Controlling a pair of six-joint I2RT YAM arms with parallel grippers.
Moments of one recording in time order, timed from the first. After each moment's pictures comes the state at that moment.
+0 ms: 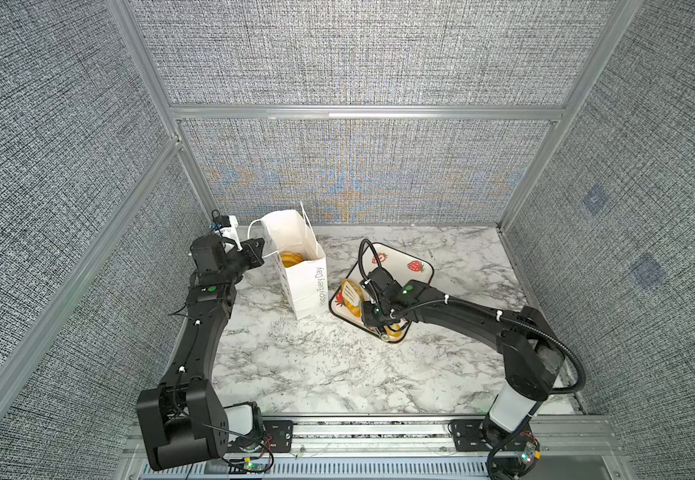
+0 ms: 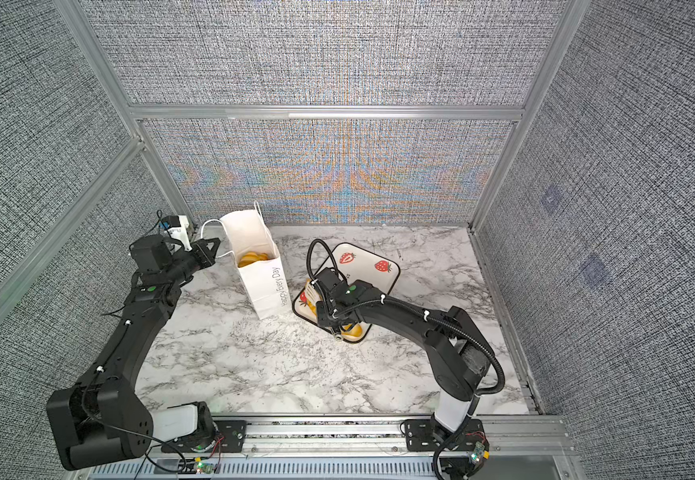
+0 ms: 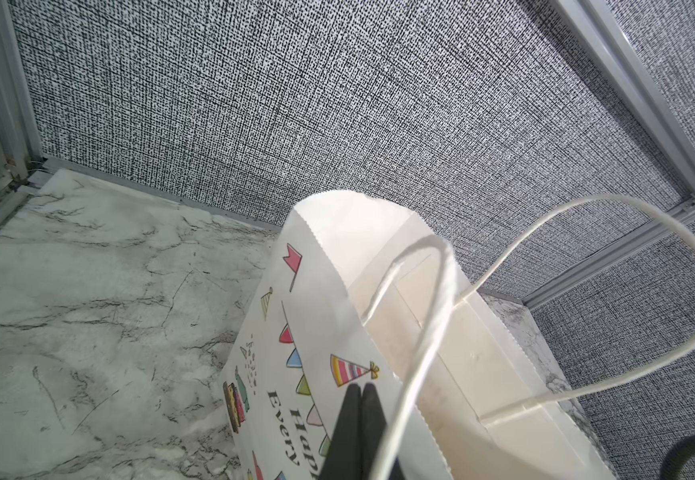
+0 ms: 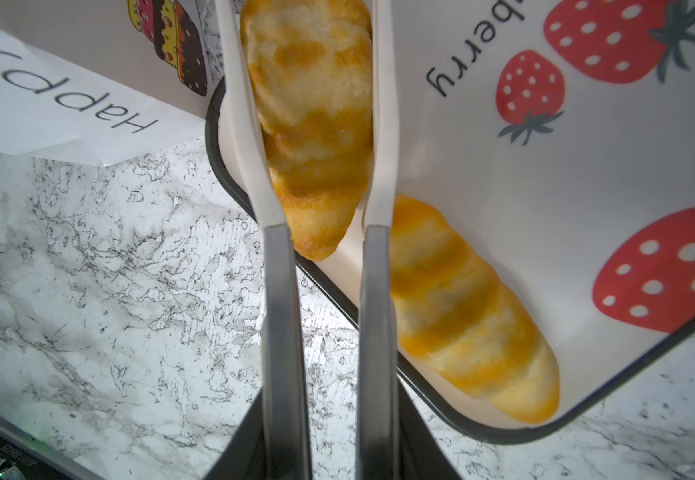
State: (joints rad) left arm 0.12 1.28 0.99 -0.02 0.50 -0.41; right arm 0.83 1.73 1.30 -0.67 0.04 0.64
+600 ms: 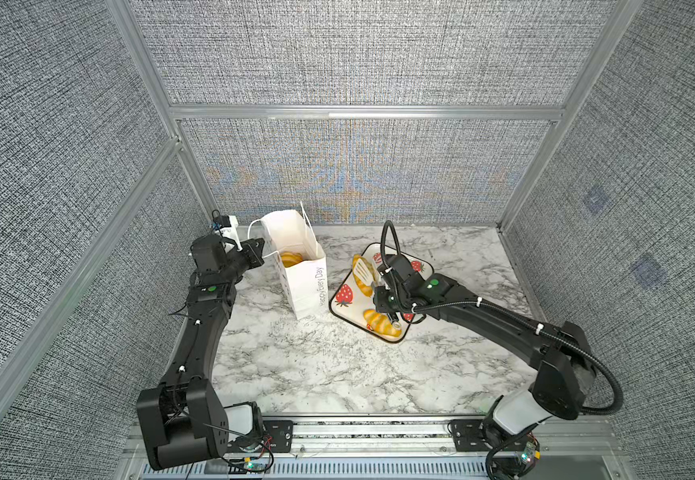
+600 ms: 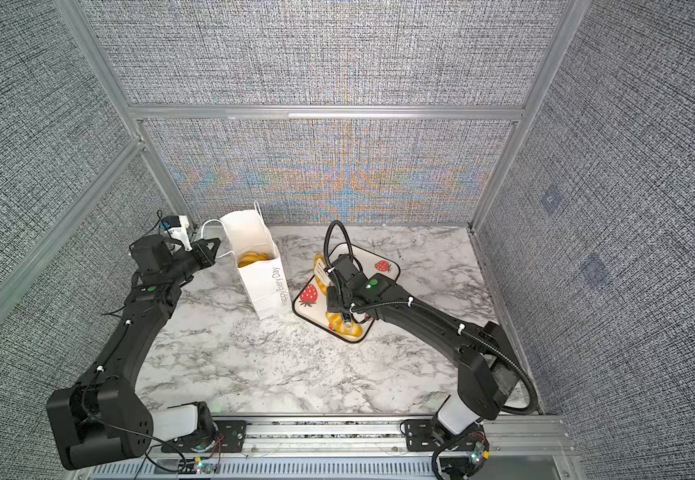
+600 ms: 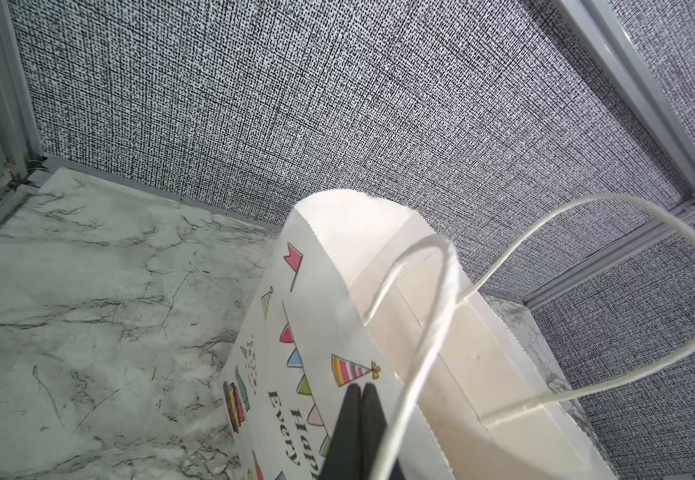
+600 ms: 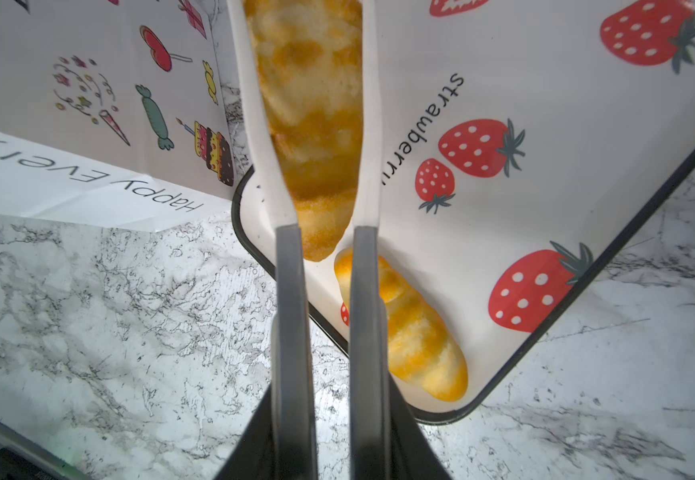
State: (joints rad) left arm 0.12 1.28 0.99 -0.02 0.50 -0.41; right arm 0.79 1.56 1.30 -0.68 0.13 0.61
